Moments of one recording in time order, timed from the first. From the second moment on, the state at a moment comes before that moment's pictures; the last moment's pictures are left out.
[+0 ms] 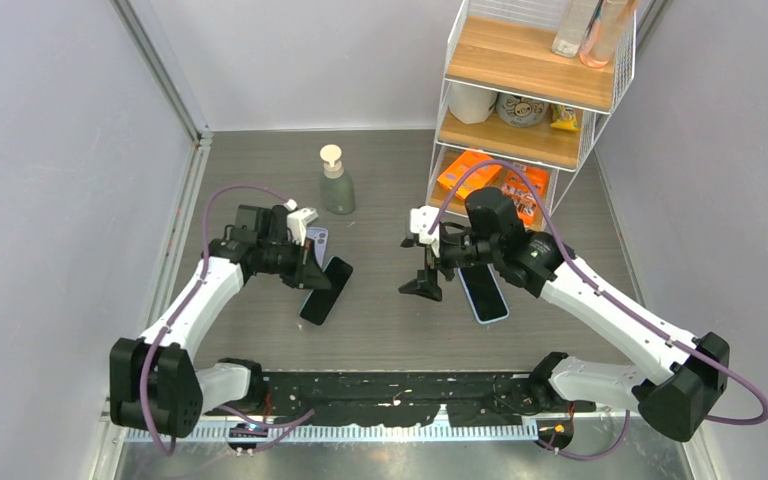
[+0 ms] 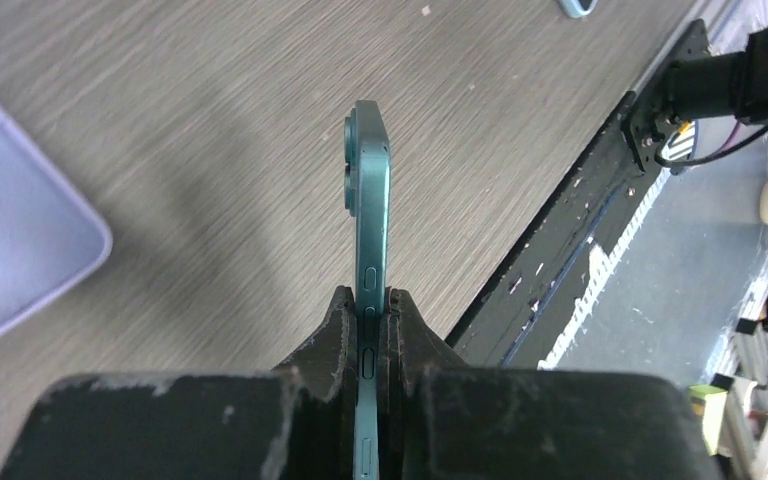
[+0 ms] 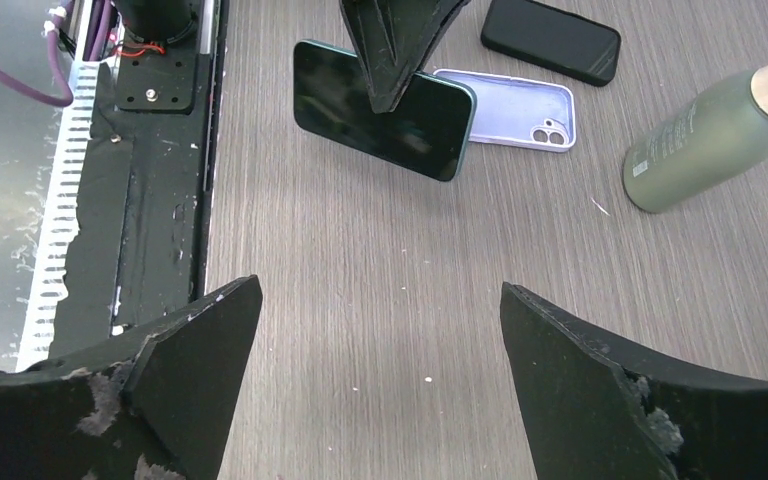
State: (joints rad) left arm -0.19 1.18 0.79 -0.61 0.80 0.08; right arm 0.72 1.13 1.03 -0.41 -0.68 -0.48
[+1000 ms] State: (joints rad) left arm -0.01 1.45 0.82 -0.77 0.55 -0.01; right arm 0.68 1.15 1.00 -0.34 -0.70 -0.36
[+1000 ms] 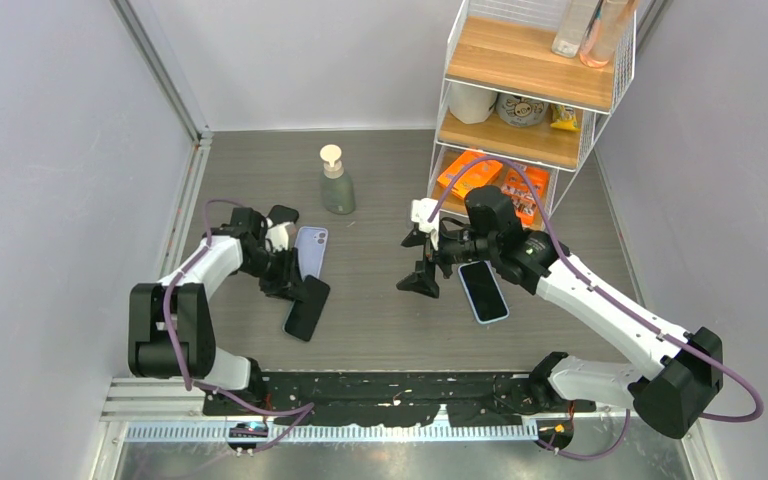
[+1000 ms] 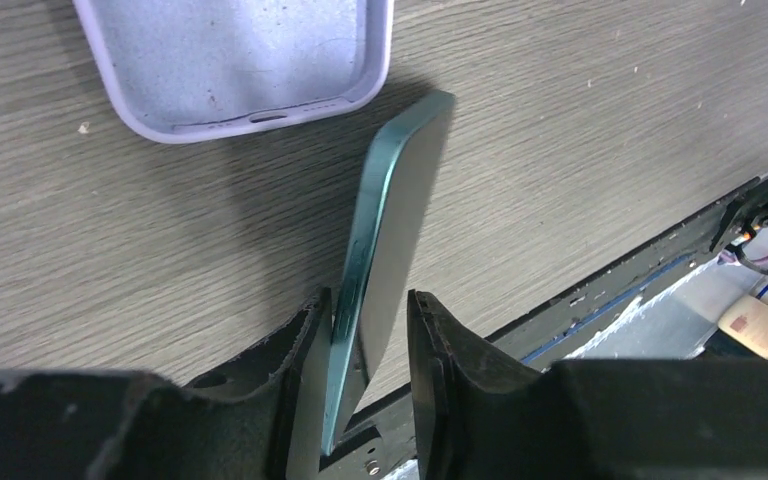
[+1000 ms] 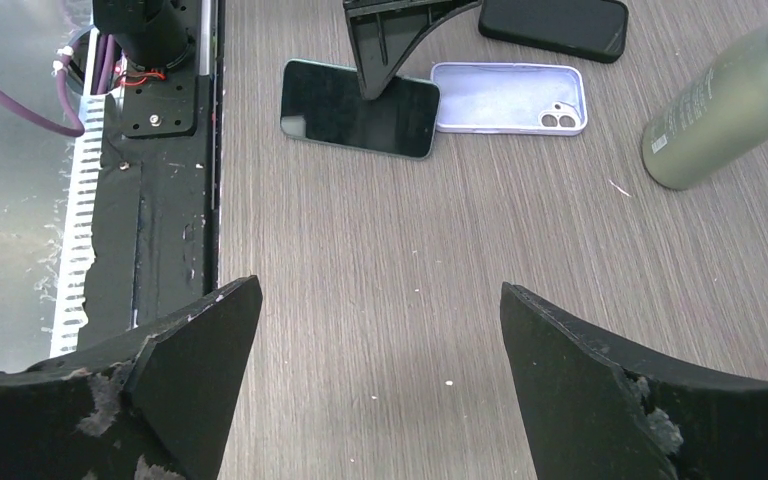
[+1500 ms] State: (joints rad) left arm 0.05 1.45 0.82 -0.78 0.52 -0.03; right arm 0.67 1.15 1.00 -0.31 -0.71 -0.35
